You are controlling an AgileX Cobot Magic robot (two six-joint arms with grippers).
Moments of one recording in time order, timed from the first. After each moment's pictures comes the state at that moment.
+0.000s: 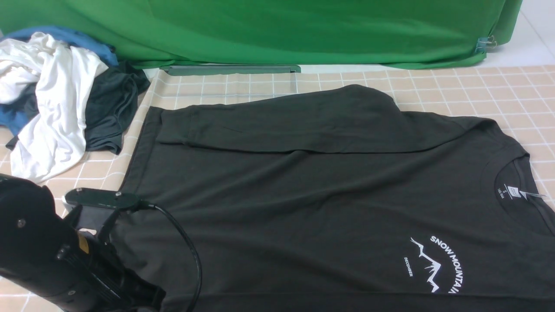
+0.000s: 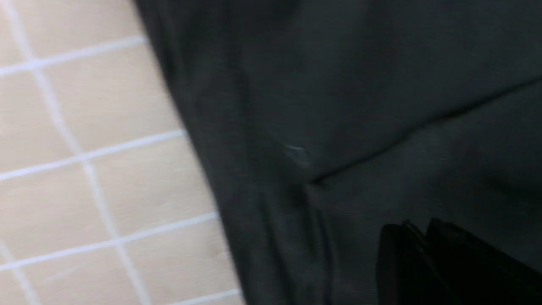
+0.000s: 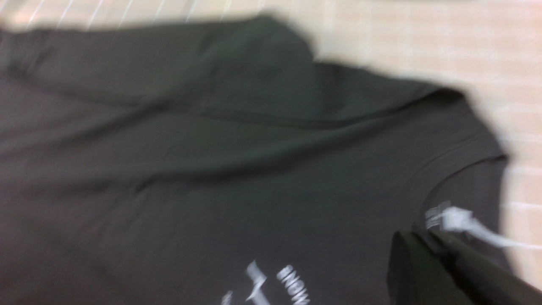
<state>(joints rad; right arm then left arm) 0.04 0.86 -0.76 0.33 0.67 -0.27 -0.35 1.23 -0.62 -0.08 0.89 -0.06</state>
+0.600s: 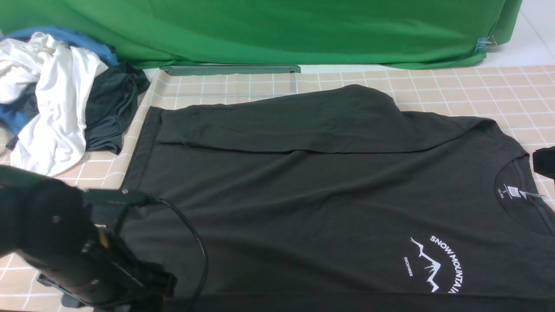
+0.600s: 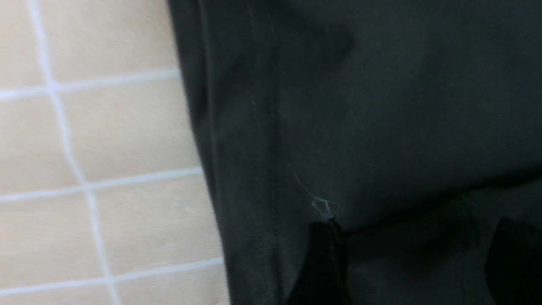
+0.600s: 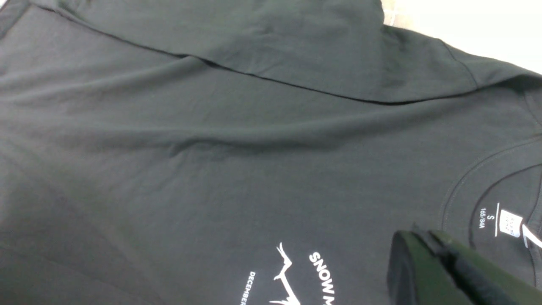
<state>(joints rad) 0.04 0.90 -0.76 0.41 0.68 -0.40 -0.35 1.39 -0.62 -0.08 0.78 -0.15</state>
